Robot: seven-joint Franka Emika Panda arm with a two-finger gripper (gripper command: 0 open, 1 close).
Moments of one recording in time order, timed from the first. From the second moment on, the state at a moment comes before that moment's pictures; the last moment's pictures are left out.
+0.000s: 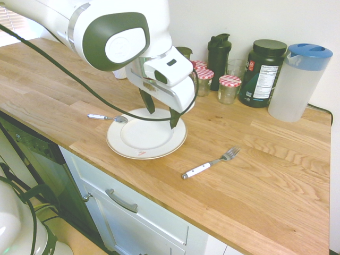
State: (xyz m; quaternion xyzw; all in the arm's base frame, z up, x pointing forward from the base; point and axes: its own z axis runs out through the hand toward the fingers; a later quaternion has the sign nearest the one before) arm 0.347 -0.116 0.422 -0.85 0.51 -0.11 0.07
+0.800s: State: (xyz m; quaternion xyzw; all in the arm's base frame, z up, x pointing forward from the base) arm 0.313 -0.223 0.354 -0.78 0.61 -0.07 0.10
